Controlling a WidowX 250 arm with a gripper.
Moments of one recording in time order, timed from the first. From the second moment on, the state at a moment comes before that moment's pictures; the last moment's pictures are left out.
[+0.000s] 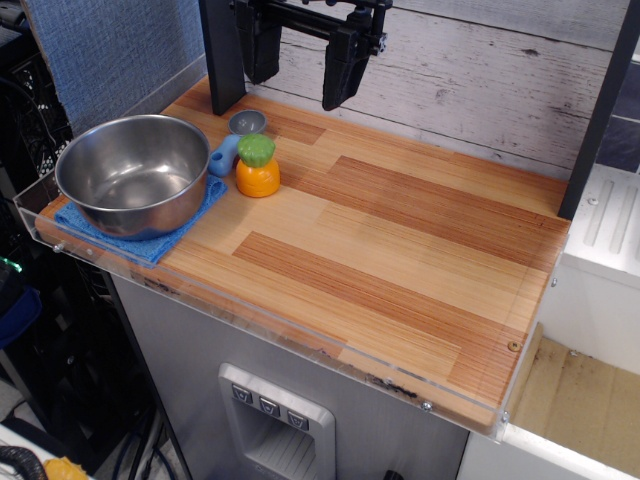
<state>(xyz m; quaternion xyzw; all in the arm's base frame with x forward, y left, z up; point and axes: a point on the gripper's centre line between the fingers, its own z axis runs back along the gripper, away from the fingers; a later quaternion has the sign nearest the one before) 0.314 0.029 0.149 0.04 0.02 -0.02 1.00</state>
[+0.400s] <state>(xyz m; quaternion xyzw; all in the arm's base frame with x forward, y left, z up) 0.314 0.029 0.138 0.04 0.04 -0.01 1.00</state>
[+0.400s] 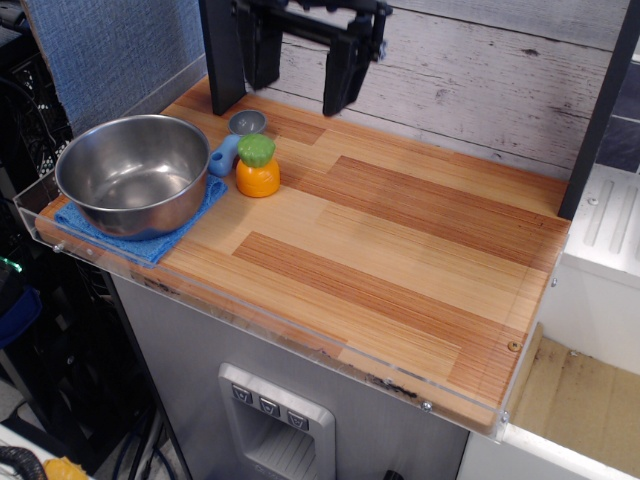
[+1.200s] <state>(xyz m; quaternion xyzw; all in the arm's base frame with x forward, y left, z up) 0.391 0.138 0.123 0.02 -0.01 0.03 1.00</state>
